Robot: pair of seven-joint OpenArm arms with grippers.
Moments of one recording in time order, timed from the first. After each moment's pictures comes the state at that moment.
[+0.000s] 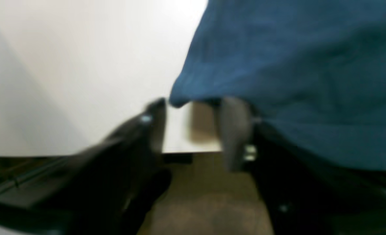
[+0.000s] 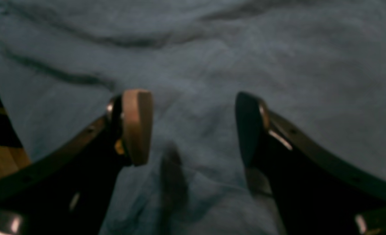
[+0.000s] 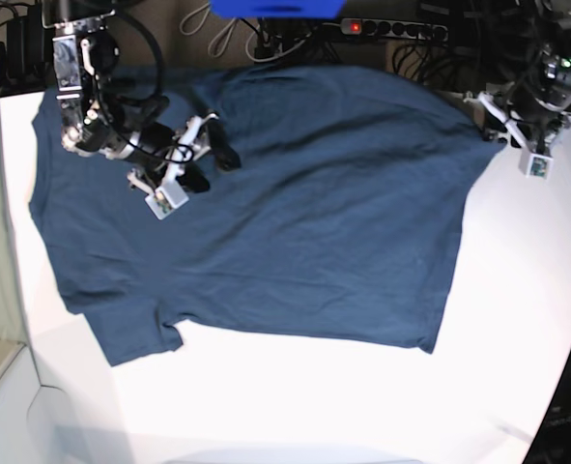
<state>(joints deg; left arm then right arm) 27.9 -15.2 -27.9 113.3 -20.8 -24.0 56.6 -11.0 12.6 0.0 91.4 26.8 39.4 -39.3</state>
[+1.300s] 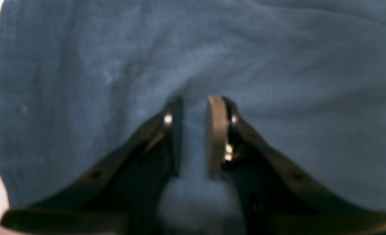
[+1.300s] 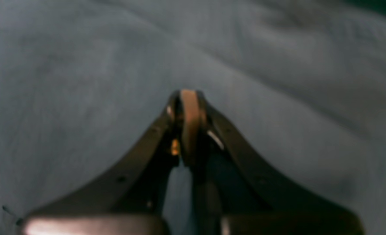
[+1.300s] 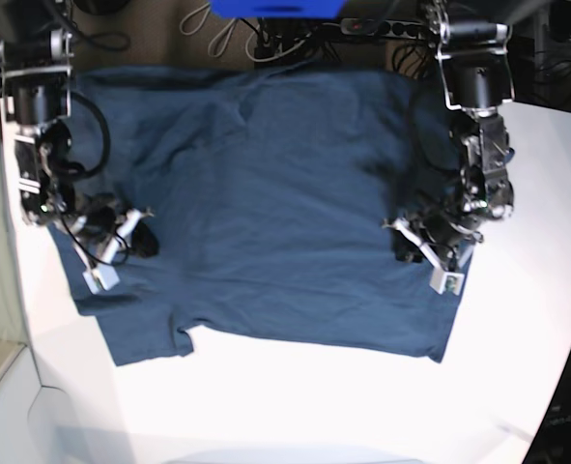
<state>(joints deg) -10.9 -8.8 -11.7 64.4 -9.8 -25.5 33.8 16.0 21.5 -4.0 52.3 28.1 39.7 -27.1</state>
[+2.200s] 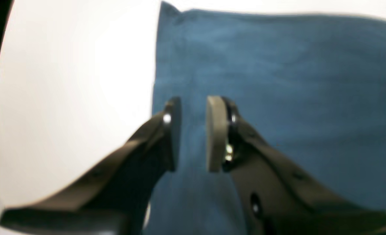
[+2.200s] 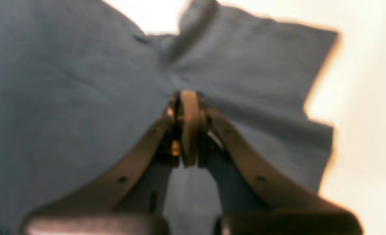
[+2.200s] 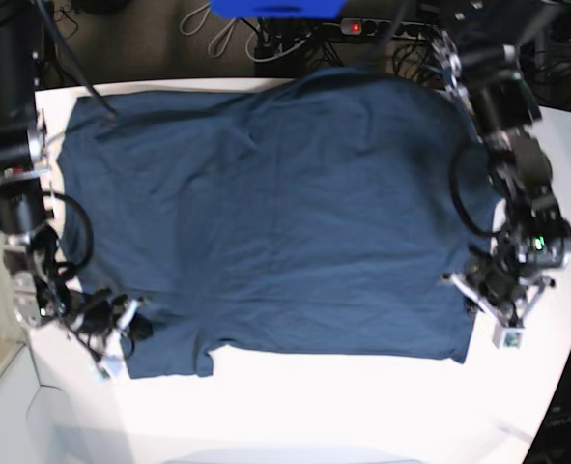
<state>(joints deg) -13.1 -7.1 -19.2 92.3 -5.9 -23.7 56.3 35.7 24.4 -16.7 43.0 27.4 38.7 -29.6</state>
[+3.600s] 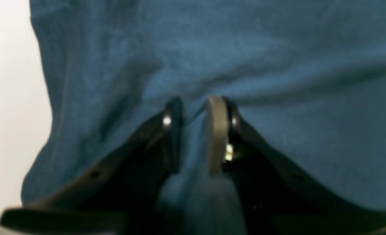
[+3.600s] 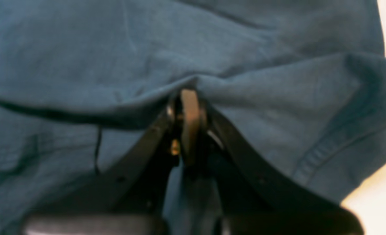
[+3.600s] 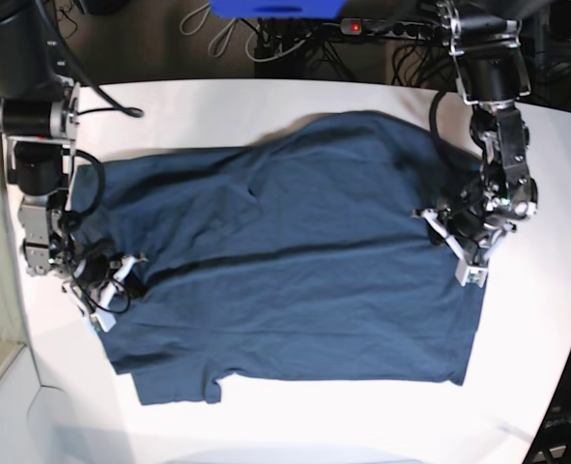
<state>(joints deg) -7.9 -10.4 -14.4 73.8 -7.0 -24.3 45.9 31.4 18.8 3.3 32.3 1.6 40.2 -15.1</state>
